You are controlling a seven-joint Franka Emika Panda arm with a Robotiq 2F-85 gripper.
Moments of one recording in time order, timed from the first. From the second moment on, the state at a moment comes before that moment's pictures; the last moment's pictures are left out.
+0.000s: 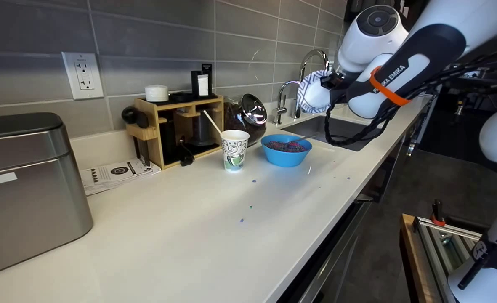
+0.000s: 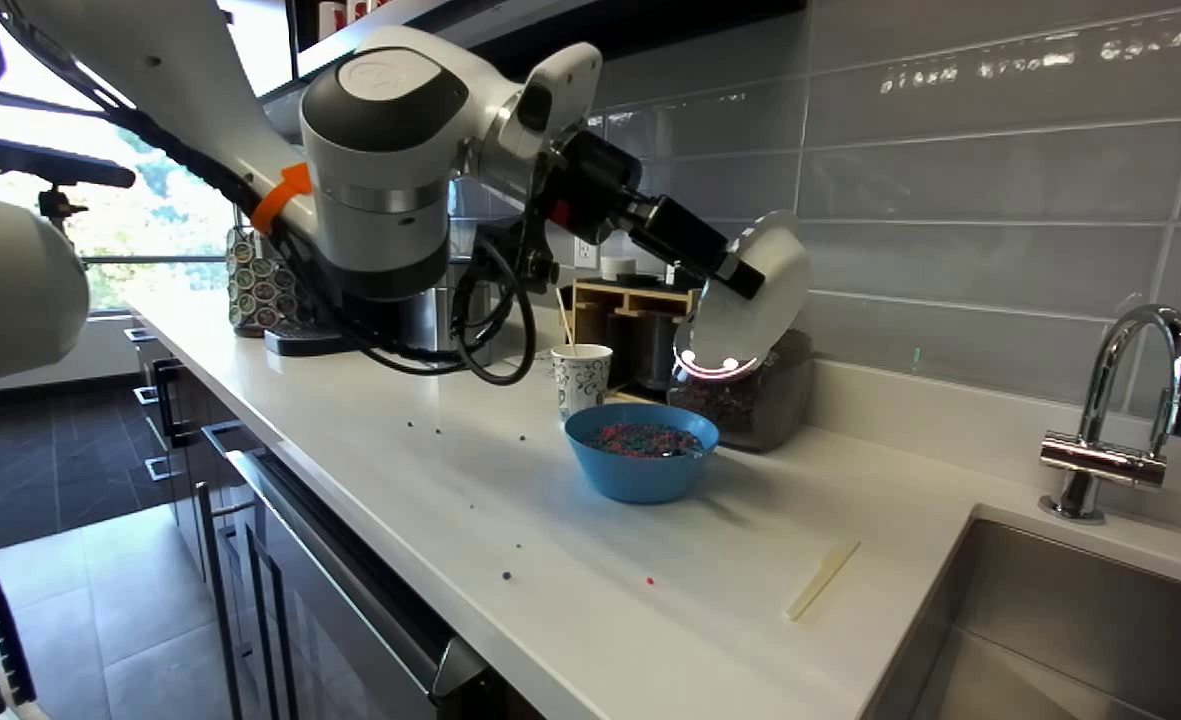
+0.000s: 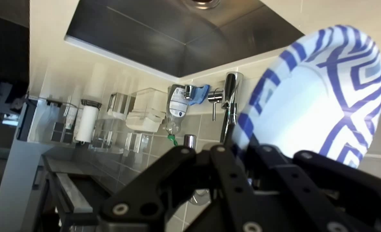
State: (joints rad) arm -1.68 -0.91 1.14 -2.75 -0.06 3.10 0.80
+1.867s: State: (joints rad) arm -0.16 -0.65 -0.10 -2.70 0.38 2.29 0.35
